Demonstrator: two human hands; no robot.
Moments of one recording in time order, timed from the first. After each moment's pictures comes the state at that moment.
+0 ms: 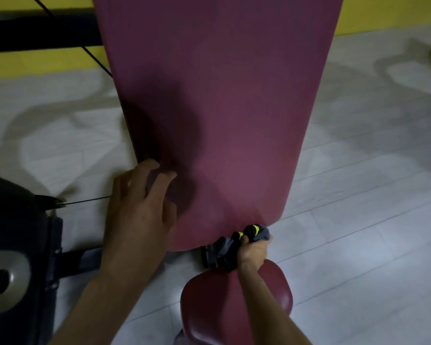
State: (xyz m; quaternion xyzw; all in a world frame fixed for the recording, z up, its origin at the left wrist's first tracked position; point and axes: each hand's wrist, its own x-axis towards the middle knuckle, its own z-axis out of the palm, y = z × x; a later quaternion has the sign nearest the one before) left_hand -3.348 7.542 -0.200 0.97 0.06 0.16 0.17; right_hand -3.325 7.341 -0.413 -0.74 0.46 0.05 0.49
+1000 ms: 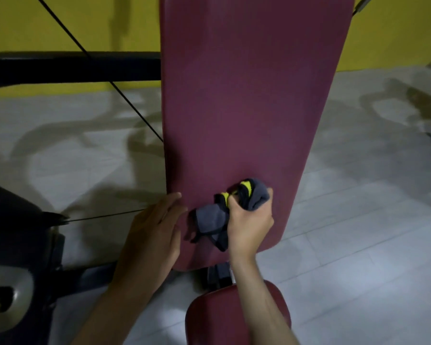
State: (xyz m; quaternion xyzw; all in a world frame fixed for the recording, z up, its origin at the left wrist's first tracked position) left_hand -3.352 7.581 -0.188 0.95 -0.02 0.13 0.27; right_hand -3.277 7.422 -0.201 -0.77 0.19 -0.20 0.57
